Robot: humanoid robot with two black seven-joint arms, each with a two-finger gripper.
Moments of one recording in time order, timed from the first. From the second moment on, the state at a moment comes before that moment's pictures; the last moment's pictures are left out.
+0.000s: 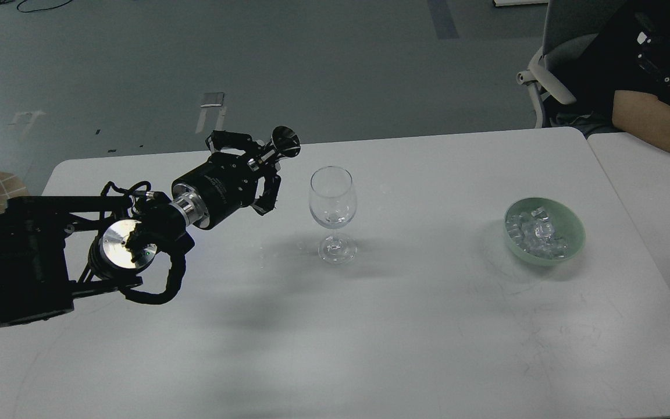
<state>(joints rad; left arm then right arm) -1.28 0.60 0.38 -1.47 -0.96 -0.25 -0.49 0.62 -0.68 1.22 0.96 -0.27 0.49 0.08</state>
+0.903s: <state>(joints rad) -1.30 0.55 0.39 -1.43 -0.93 -0.22 -0.49 0.62 -0.68 1.22 0.96 -0.27 0.49 0.08</state>
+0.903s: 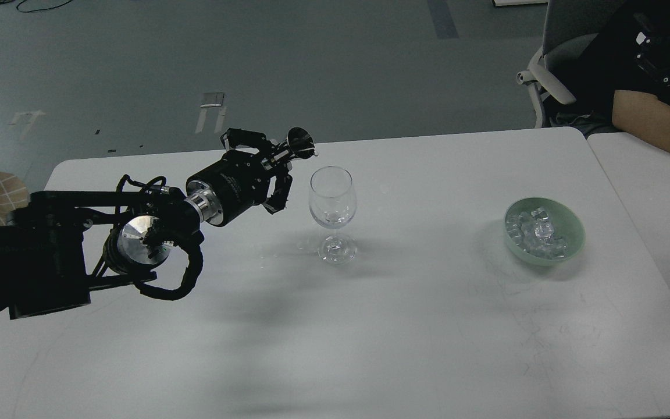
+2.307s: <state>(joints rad) -1.32 0.54 0.39 -1.43 -0.74 -0.10 -0.49 0.62 -0.68 1.22 0.96 -0.27 0.49 0.08</state>
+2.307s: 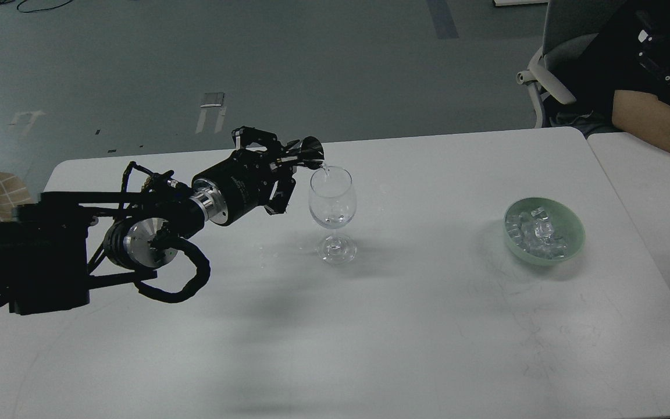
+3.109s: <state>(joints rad) -1.35 0.54 0.39 -1.43 -0.54 -0.02 -0.49 0.62 -0.68 1.23 0.96 -0.27 0.49 0.08</state>
